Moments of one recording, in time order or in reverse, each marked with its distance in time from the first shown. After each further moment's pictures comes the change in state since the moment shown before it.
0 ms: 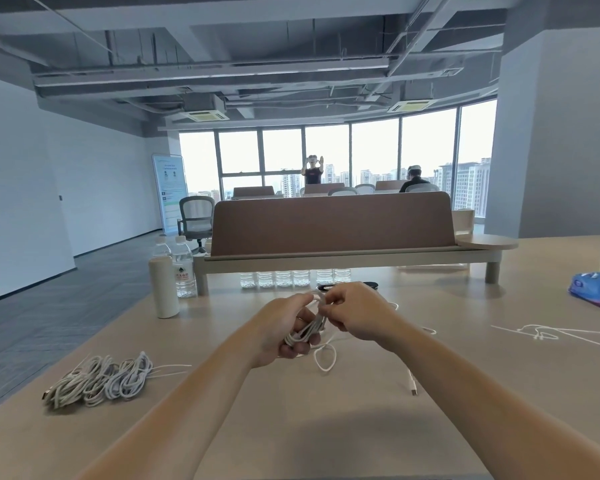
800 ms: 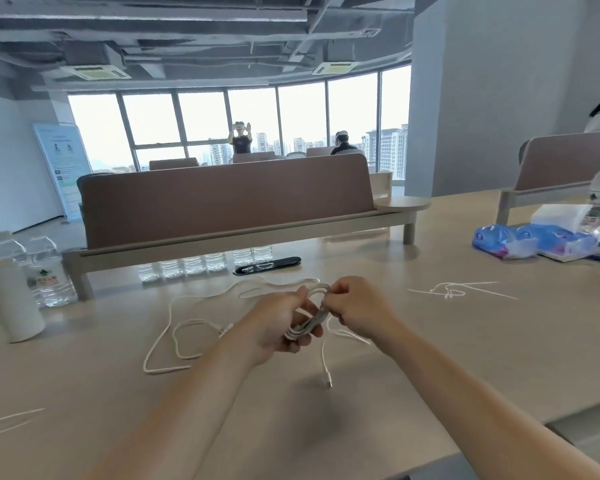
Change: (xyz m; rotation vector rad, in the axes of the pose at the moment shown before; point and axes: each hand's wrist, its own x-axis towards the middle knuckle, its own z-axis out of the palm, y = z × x) left_hand 0.108 -0.001 0.122 -0.027 -0.162 -0.020; right_hand -0.005 0.132 -0.061 0.165 0.286 0.331
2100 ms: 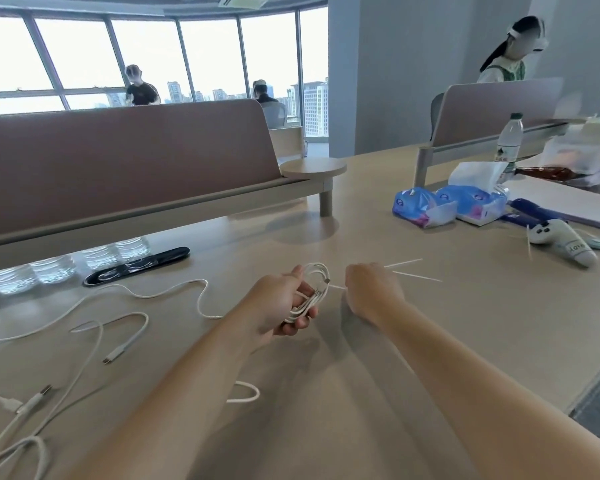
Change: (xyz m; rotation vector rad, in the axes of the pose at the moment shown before) left_hand 0.177 0.021 0.151 -0.002 -0.204 -0.044; right_hand 0.132 0.183 -0.134 -0.995 0.145 0.128
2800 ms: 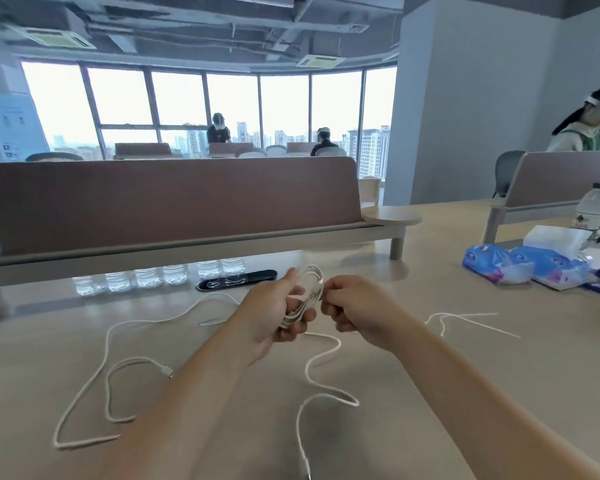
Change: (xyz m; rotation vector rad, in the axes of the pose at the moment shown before) left_hand -0.108 0.019 -0.120 -0.173 0.202 0.113; right_hand -0.051 -0.163 -0.087 1.266 -0.427 -0.075
